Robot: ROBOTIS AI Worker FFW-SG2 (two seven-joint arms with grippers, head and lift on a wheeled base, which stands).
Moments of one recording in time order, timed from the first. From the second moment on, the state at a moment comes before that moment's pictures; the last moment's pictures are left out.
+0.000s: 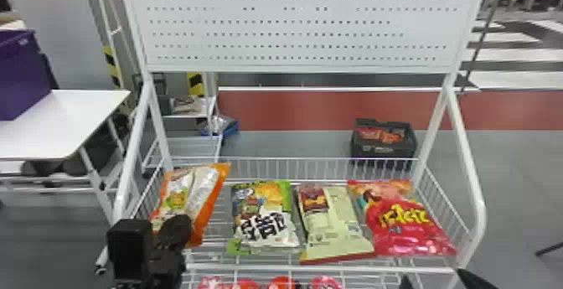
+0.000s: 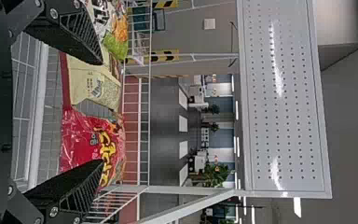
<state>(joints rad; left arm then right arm) 0.26 0.27 -0.14 -2.00 0.24 0.37 0.24 0.74 -0.20 0.05 -2.19 -0.14 -0.08 0.00</state>
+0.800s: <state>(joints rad) 0.54 0.29 -0.12 -2.11 0.27 -0.04 0.26 0.74 -0.20 0.05 -2.20 -0.13 -0.08 0.00</state>
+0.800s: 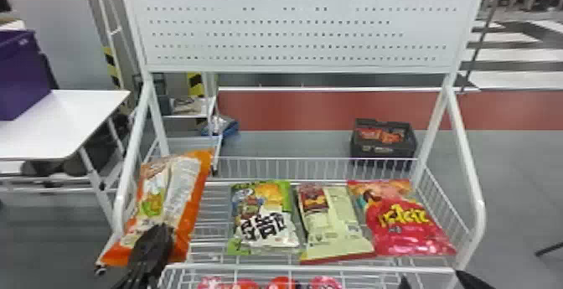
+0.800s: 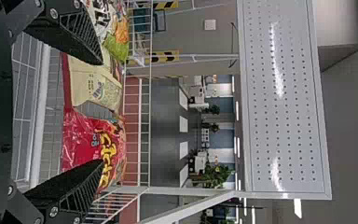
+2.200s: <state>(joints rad) 0.80 0.33 -0.12 -2.05 0.21 -0.47 0.27 0.73 -0.19 0.07 -2.19 -0.12 -0.07 0.00</state>
